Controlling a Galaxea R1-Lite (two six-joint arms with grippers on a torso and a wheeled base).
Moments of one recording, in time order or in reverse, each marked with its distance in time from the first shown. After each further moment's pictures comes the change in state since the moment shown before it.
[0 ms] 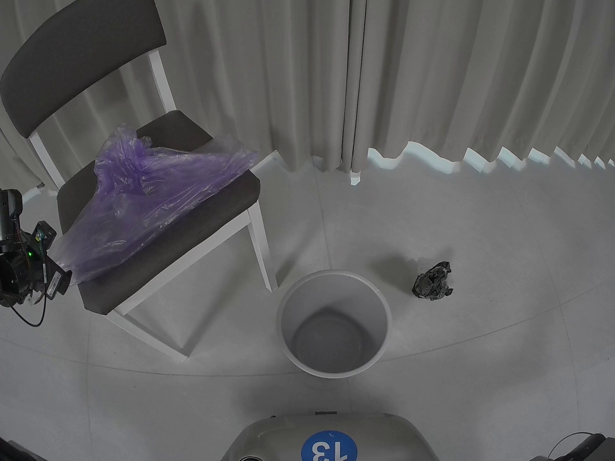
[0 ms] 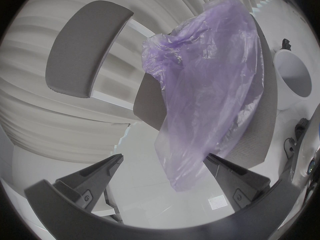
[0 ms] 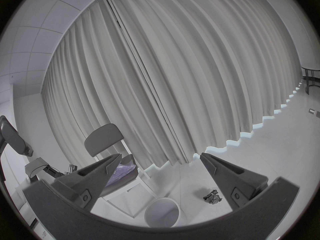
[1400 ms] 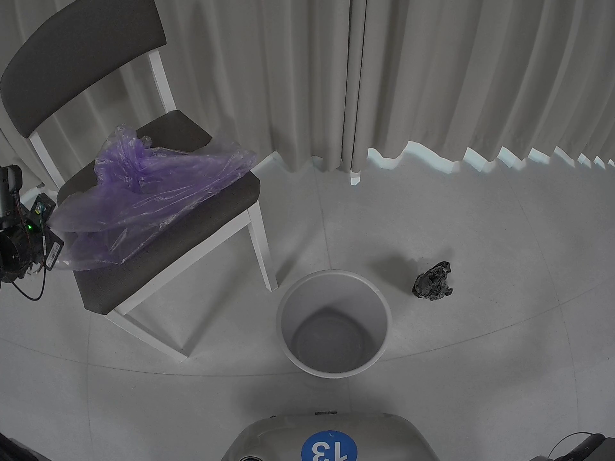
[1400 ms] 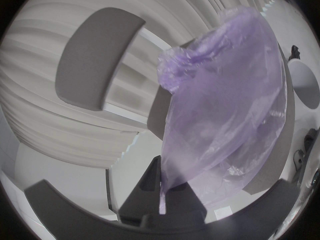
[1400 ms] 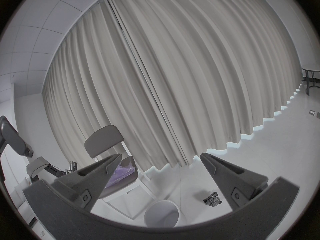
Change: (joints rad) left arm -0.008 0.022 -0.101 -0.076 0.006 0.014; right arm -0.002 0.003 0.001 -0.023 0.000 0.000
